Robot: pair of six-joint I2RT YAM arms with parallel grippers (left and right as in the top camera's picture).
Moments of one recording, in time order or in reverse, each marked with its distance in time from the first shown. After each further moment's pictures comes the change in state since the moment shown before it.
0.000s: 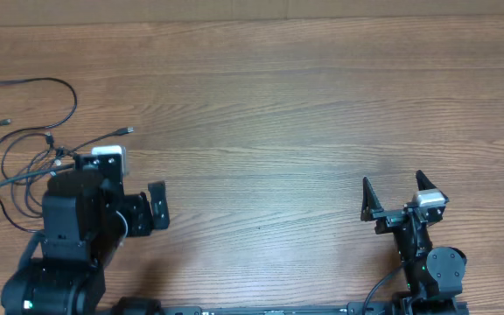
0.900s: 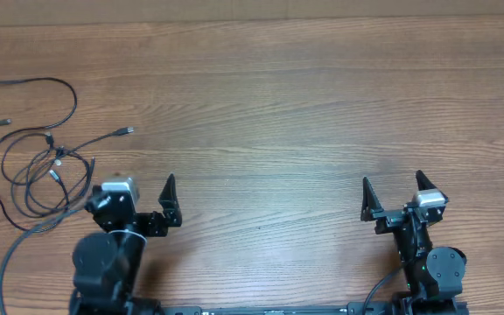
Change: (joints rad) left arm 0.000 -0.482 -0.709 0.802 0.010 0.013; right arm 0.000 0.000 0.000 -0.001 0.000 0.000
